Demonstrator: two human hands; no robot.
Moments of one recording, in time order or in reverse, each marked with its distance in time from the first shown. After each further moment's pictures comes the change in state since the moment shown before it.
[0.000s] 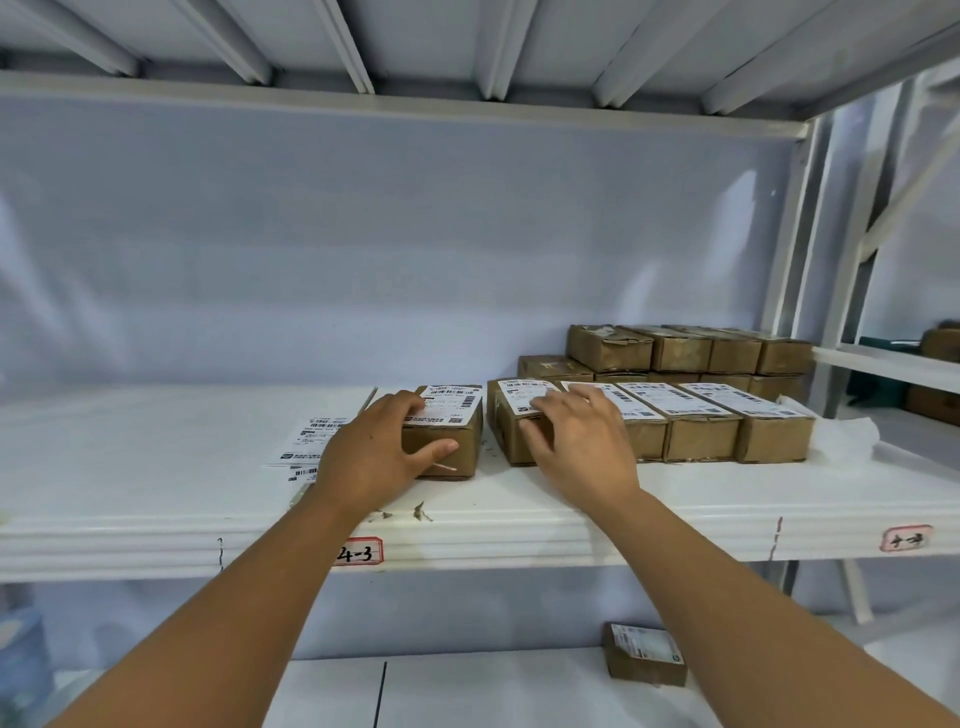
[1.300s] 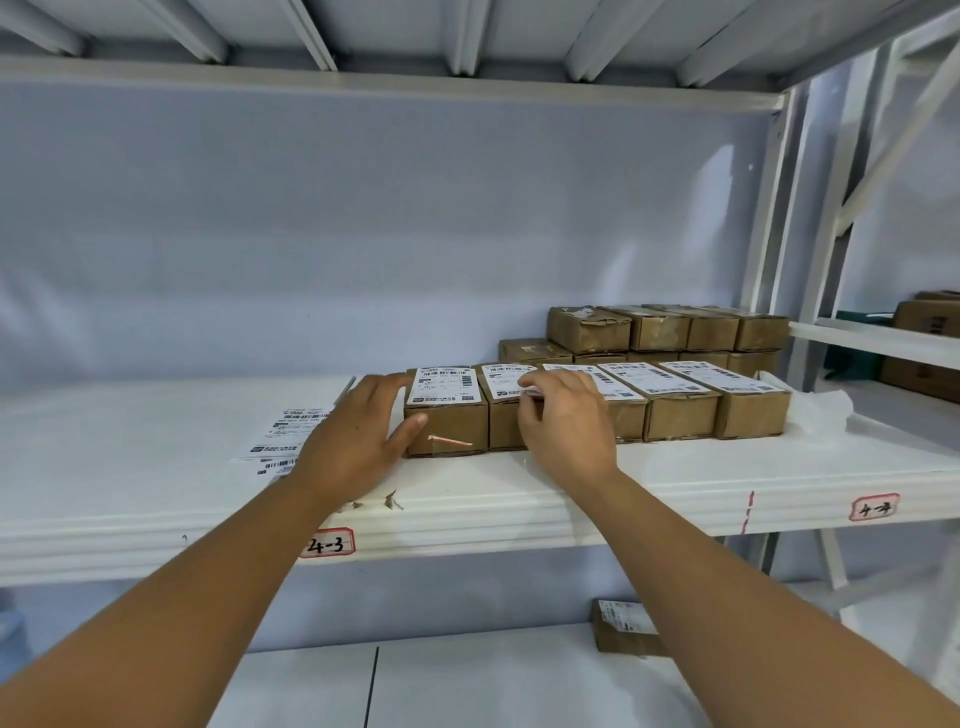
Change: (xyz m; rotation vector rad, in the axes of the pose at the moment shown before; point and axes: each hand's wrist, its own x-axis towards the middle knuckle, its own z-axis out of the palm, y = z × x) left_hand 0.003 0.003 0.006 -0.057 -0.064 0.140; right_hand 0.000 0.004 -0.004 0.211 0.141 0.120
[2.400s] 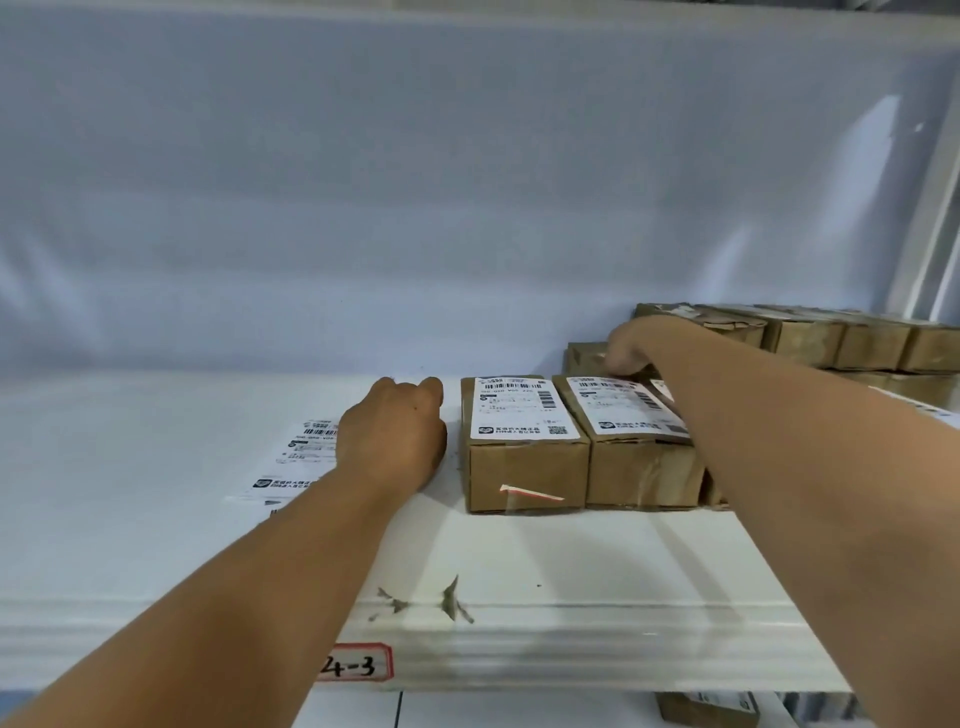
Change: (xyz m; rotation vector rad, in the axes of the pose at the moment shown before) left_hand 0.063 -0.036 0.026 0.397 -0.066 -0.268; right_hand 0.183 0.032 0.081 -0.665 -0.919 0.199
